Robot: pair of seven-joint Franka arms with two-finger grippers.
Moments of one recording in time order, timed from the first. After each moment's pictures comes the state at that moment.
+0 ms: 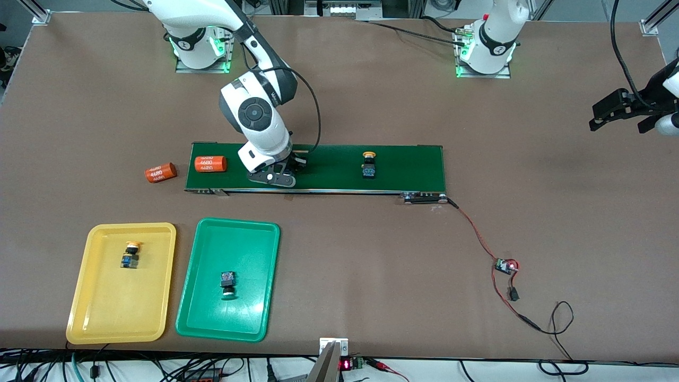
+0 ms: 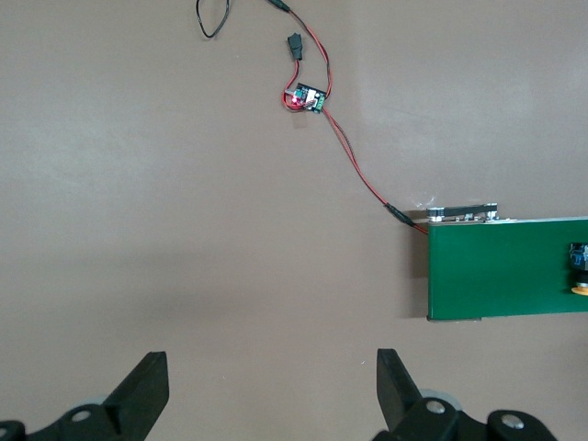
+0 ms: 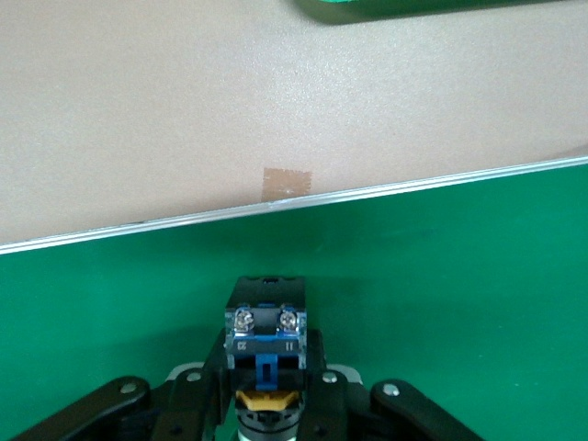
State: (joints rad) left arm -0.10 -0.03 0.13 -1.61 -0.01 1.57 0.07; right arm 0.53 0.45 0.11 -1.94 0.00 2.37 0.80
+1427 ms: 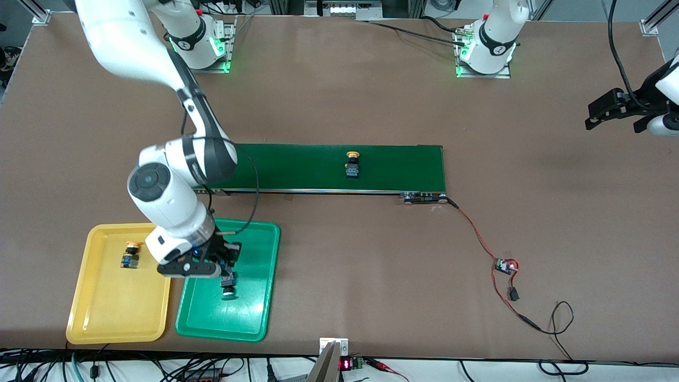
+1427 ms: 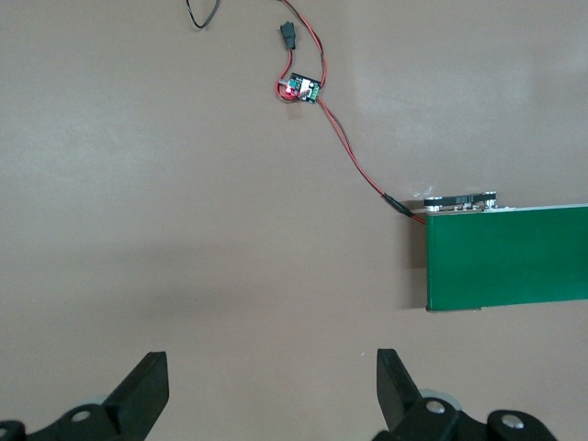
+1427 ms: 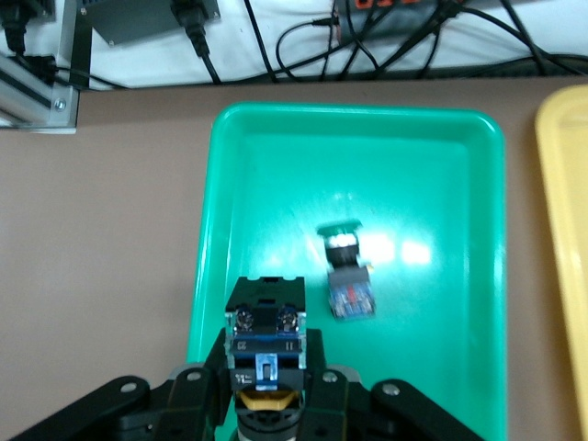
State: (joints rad) left arm -0.03 -0.03 0.05 -1.61 -0.01 1.55 0.07; right arm 0.32 0.80 -0.01 -1.24 -0.04 2.36 0.35
